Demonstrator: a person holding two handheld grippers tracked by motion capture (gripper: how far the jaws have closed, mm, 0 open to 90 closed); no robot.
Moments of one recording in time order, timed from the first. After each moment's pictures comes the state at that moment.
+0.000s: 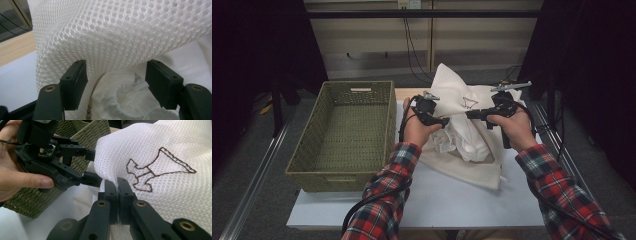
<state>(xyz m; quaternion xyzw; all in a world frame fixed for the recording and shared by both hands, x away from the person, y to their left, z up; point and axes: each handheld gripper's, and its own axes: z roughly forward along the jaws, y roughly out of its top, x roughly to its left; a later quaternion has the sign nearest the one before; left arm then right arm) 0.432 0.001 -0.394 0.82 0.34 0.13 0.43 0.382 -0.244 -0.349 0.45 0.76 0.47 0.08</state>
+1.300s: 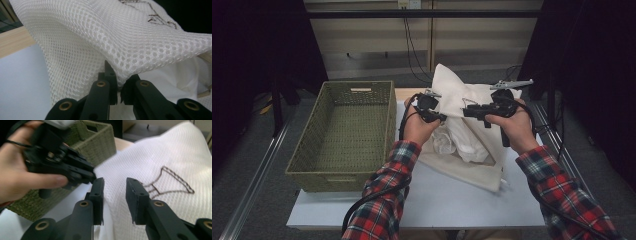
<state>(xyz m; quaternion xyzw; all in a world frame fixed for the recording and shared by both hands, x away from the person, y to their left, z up) 0.429 -0.004 -0.383 0.83 0.35 0.08 0.43 0.372 -0.234 -0.331 0.42 0.76 0.48 0.12</state>
